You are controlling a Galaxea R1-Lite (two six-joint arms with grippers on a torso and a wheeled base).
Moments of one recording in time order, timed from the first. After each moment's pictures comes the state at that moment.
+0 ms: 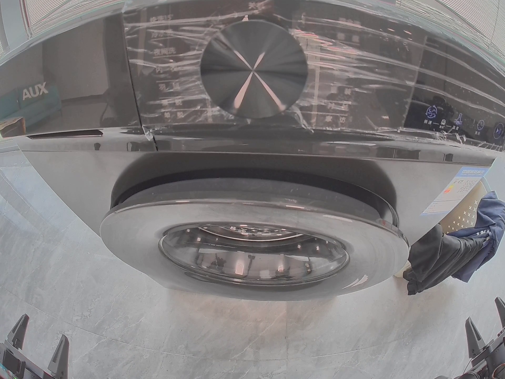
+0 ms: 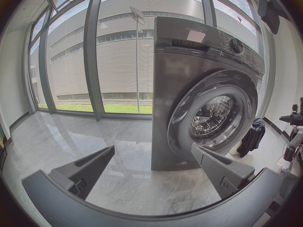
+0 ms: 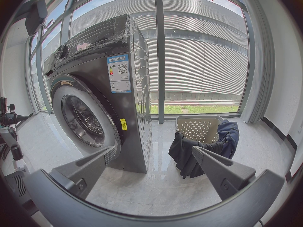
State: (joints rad) left arm 0.00 0.02 -0.02 0.00 -0.01 -0.02; right arm 0.01 0.02 -0.02 0.00 0.03 0.00
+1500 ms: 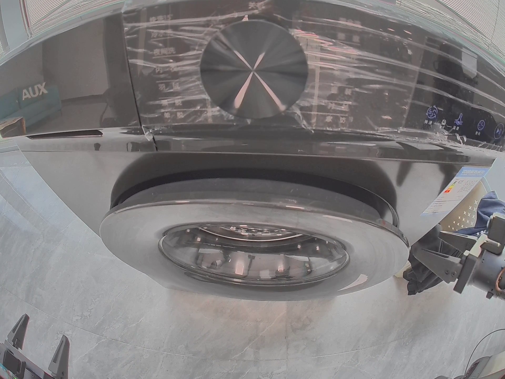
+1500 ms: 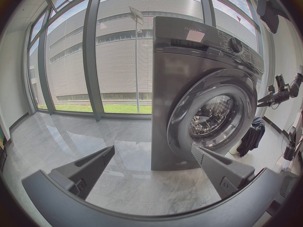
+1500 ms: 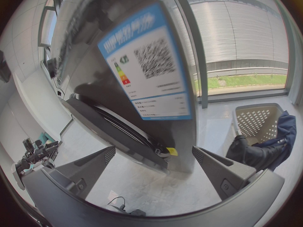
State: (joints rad) left arm 0.00 0.02 -0.02 0.00 -0.02 -0.01; right arm 0.40 1.02 -0.33 -0.49 0.09 0.20
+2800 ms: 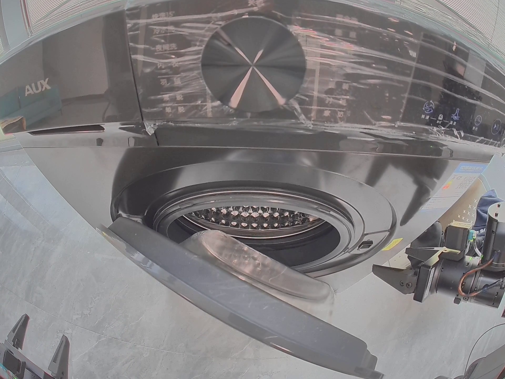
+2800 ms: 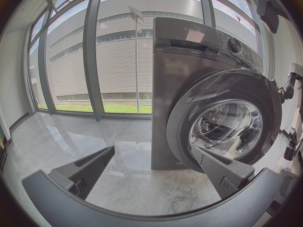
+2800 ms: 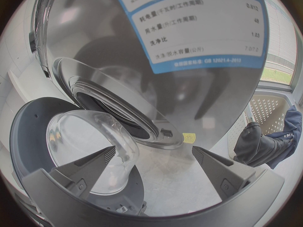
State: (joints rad) left arm 0.00 0.02 -0.02 0.00 -0.02 -0.01; right arm 0.53 1.28 -0.37 -0.53 -0.01 0.22
